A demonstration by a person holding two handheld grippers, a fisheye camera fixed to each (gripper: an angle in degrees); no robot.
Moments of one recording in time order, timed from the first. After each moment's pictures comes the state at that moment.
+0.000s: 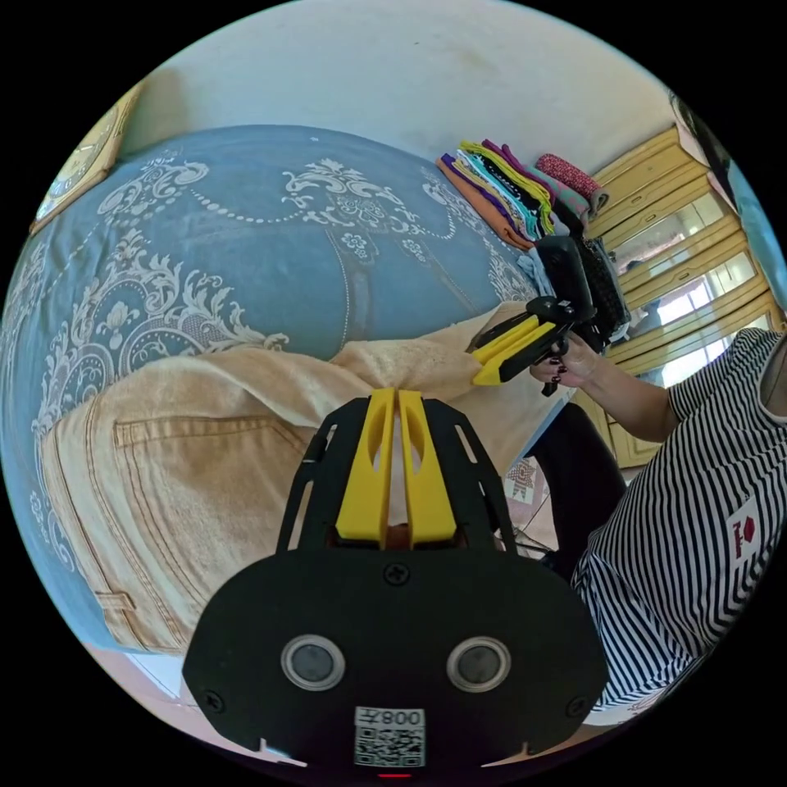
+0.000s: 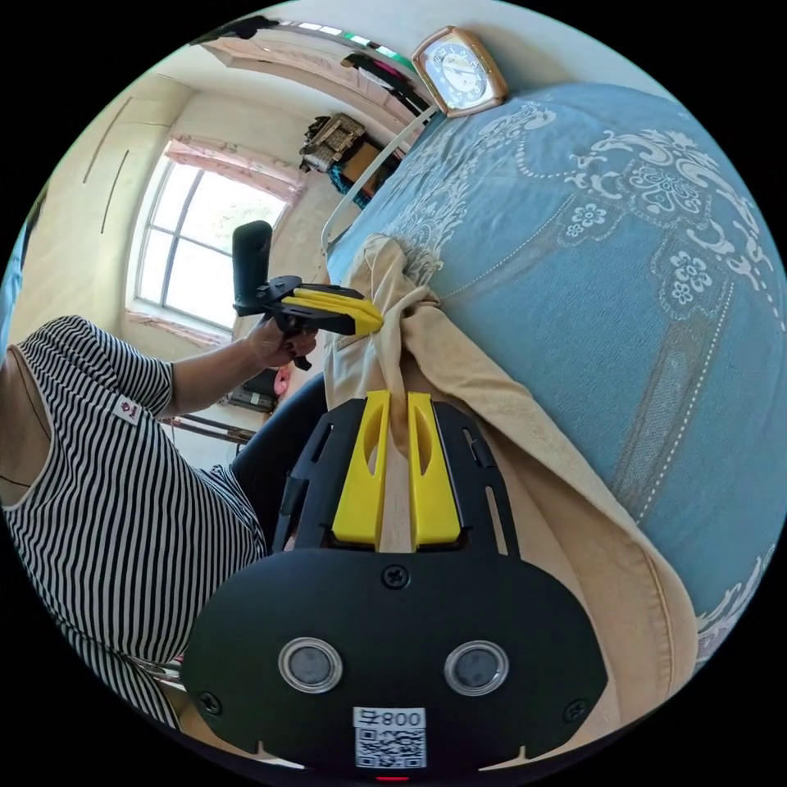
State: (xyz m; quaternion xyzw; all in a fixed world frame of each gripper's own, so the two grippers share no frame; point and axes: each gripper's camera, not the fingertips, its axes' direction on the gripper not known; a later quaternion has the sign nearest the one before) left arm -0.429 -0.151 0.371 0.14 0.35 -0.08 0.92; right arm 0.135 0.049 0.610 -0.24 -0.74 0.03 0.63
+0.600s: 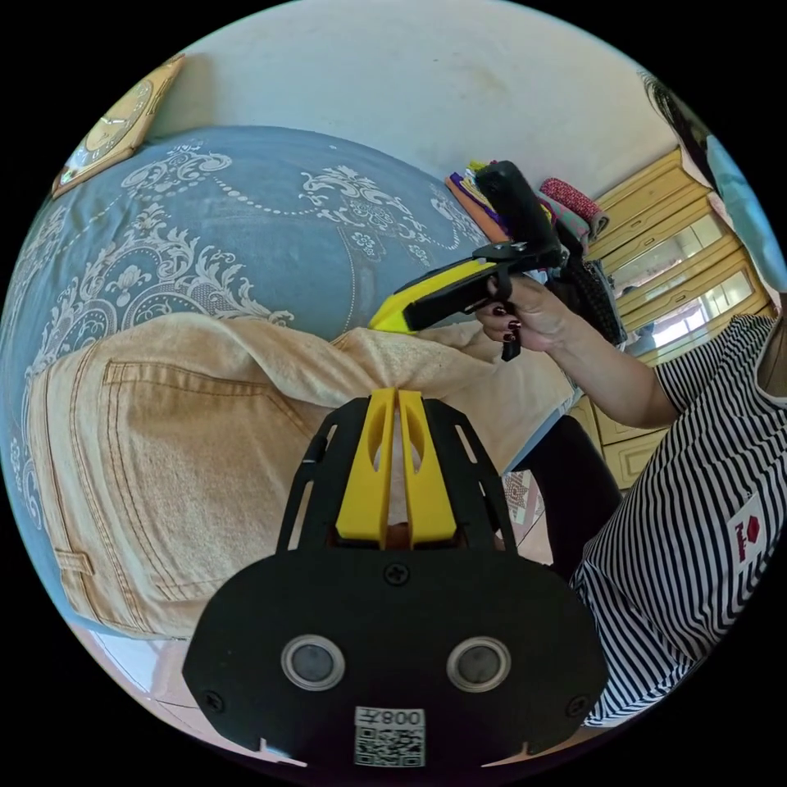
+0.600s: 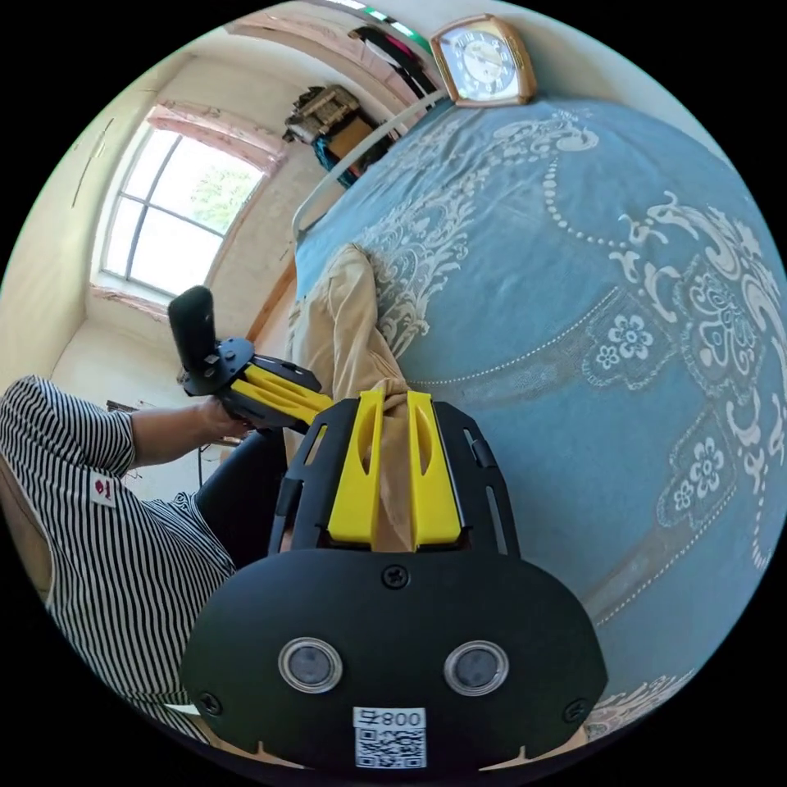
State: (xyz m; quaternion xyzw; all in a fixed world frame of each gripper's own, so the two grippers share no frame) left arm -0.464 -0.095 0.337 0.17 0.37 -0.13 0.90; right arm 0.018 -0.050 0.703 -0.27 -0.69 -0.04 0.67
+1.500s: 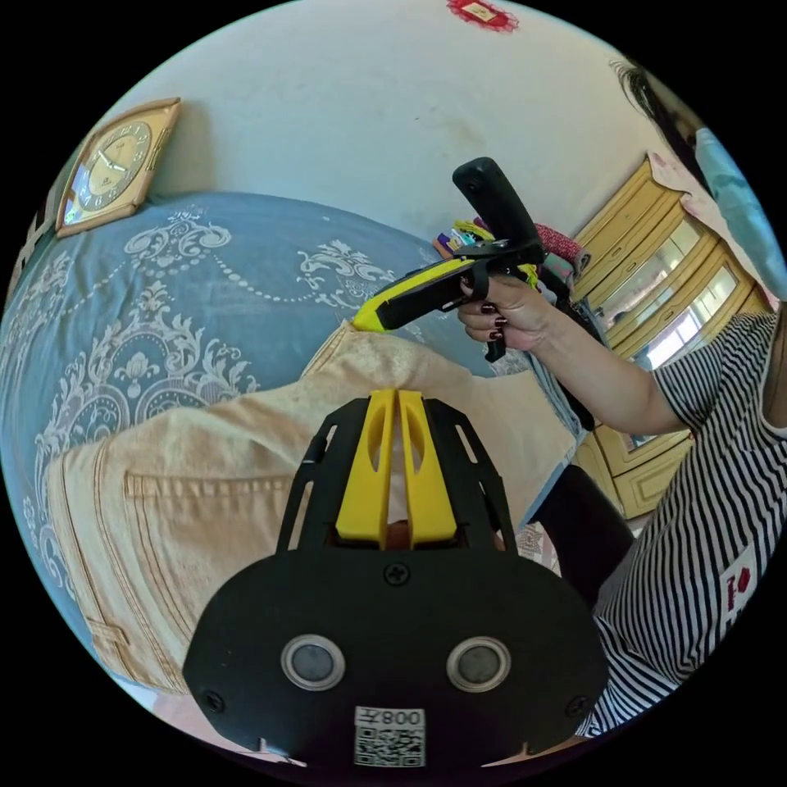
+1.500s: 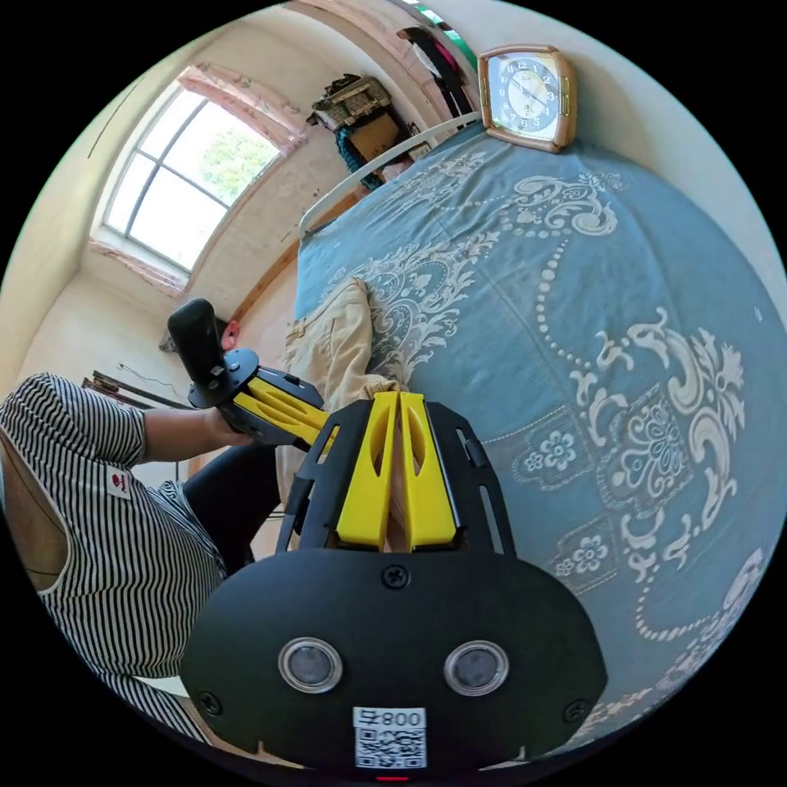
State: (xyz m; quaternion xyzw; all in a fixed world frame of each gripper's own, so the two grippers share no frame) left arm -0.467 -0.136 0.292 0.26 0.31 -0.14 0.90; right arm -0.005 -0.132 0.733 -0.21 -0.66 -0.12 0.71
